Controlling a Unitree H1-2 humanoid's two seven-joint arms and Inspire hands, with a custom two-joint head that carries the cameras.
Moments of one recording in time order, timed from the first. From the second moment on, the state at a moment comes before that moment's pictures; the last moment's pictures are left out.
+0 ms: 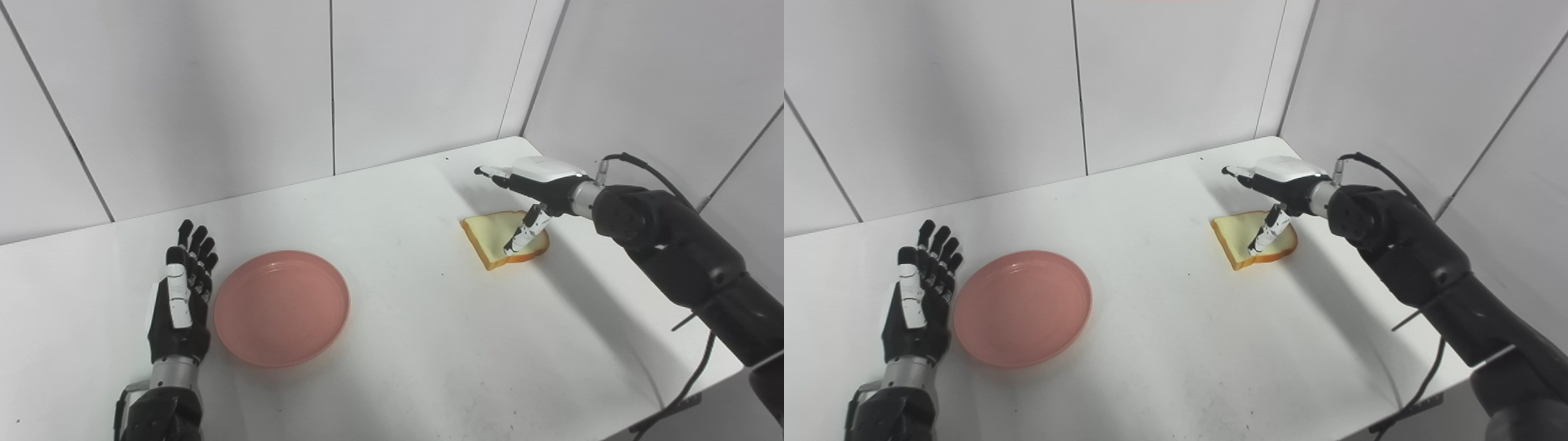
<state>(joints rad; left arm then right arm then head) -0.49 -0.11 -0.01 0.64 -0.16 -0.31 -0.15 -0.38 -0.97 0.12 0.09 -0.54 0.12 0.55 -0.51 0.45</state>
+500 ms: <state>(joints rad) -0.49 -0.11 0.00 0.65 -0.16 -0.33 -0.17 -0.44 -0.99 0.25 0.20 -0.68 0.07 0.58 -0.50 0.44</state>
